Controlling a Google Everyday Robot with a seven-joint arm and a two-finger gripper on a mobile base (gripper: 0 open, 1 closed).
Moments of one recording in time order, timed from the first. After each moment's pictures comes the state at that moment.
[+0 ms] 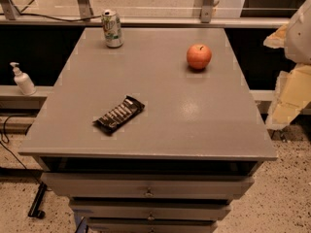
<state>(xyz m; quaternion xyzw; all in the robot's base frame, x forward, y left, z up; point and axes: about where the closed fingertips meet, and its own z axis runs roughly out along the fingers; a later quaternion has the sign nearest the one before) 0.438 -0.217 0.976 -0.60 0.78 -0.03 0.16</state>
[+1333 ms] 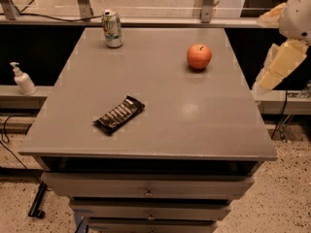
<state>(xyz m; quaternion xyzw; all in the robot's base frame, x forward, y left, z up) 0.515 -0.223 0.982 -0.60 0.76 0.01 0.26</state>
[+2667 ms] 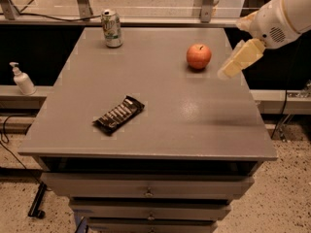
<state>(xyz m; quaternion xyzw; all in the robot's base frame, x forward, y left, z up) 0.595 -0.194 0.950 -0.53 0.77 0.10 0.35</state>
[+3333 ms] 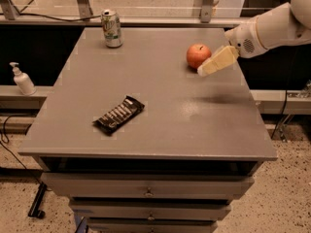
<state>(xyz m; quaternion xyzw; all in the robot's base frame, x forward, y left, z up) 0.664 -0.180 0.901 -0.44 0.79 0.14 0.40</state>
